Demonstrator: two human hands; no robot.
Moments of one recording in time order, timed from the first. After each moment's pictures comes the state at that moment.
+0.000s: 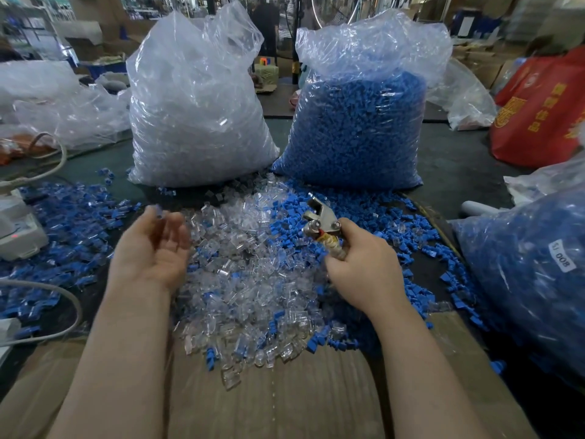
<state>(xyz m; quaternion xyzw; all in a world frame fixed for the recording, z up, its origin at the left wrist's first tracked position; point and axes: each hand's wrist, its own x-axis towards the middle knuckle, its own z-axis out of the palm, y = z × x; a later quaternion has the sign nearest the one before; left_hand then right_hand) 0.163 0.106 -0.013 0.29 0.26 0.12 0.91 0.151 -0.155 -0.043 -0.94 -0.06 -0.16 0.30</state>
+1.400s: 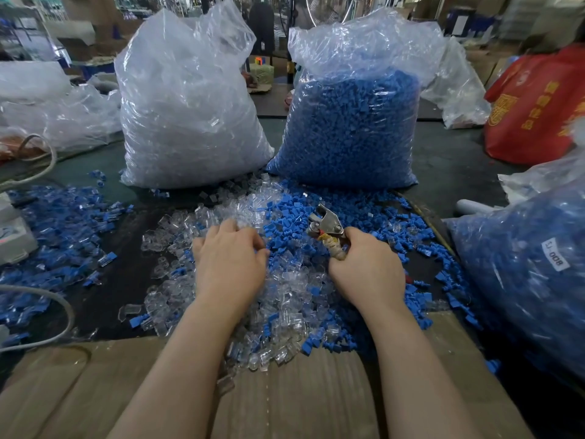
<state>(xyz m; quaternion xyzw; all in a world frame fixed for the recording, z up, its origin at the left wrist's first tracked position) 0.161 0.025 -0.035 0.98 0.03 0.12 0.15 0.159 -0.157 -0.045 -0.96 0.06 -0.14 0.22</state>
